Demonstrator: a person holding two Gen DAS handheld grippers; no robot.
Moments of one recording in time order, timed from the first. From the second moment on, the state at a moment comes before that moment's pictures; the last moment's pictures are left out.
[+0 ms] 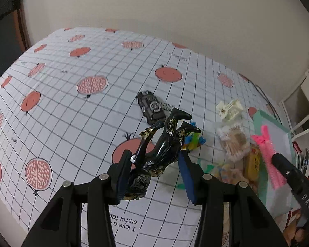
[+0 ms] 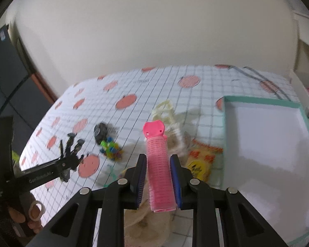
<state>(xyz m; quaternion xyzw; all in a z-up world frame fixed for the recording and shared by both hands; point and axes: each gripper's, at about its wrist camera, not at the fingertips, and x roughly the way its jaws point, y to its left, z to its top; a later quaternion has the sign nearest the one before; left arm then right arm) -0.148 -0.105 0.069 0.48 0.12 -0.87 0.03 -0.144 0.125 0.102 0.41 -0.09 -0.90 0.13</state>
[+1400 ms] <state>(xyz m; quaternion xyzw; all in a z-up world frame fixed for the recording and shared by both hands) -0.212 0.150 0.078 0.46 0.08 -0.86 -0.22 -0.160 0.335 0.095 0.35 -0.14 -0.92 -0.10</state>
